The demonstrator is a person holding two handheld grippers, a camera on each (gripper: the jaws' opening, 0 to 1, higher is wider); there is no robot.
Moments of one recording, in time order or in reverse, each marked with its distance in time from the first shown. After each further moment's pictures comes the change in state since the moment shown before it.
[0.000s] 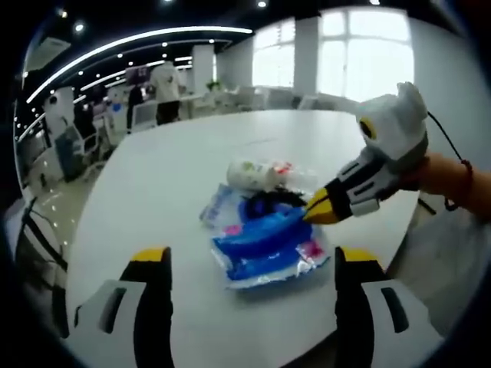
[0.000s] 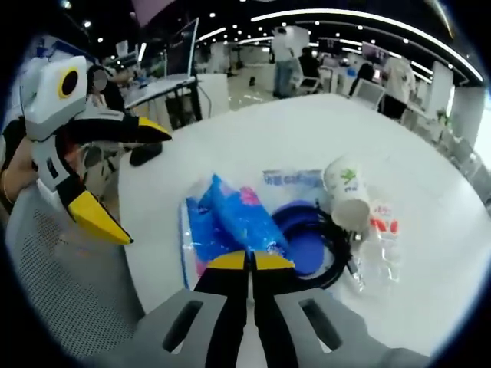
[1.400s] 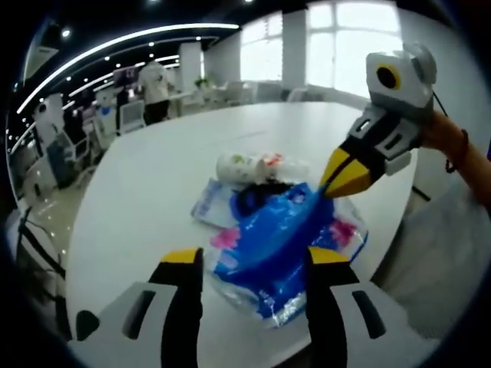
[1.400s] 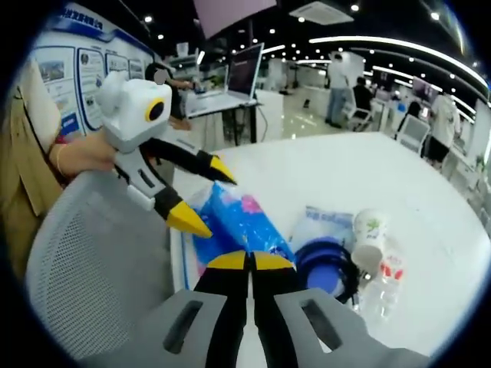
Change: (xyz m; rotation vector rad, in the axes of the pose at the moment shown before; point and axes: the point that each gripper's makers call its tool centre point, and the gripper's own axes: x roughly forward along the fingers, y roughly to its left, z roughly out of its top) left arm 0.002 -0.009 -0.009 0.045 0.038 -0.052; right arm -0.040 0.038 0.028 -0.202 -0.101 0.242
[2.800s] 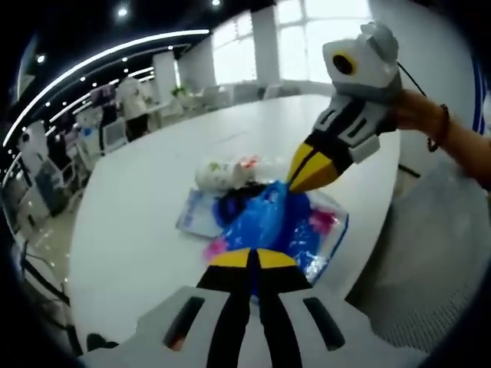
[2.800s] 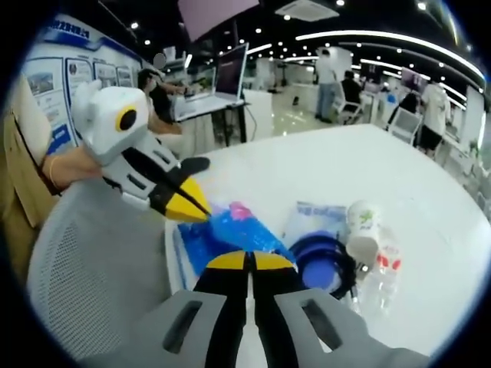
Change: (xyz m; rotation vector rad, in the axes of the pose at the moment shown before) left arm -0.001 -0.025 0.007 0.118 -0.011 -0.093; right arm 0.000 -0.013 -0.006 0.069 0.010 -0.056
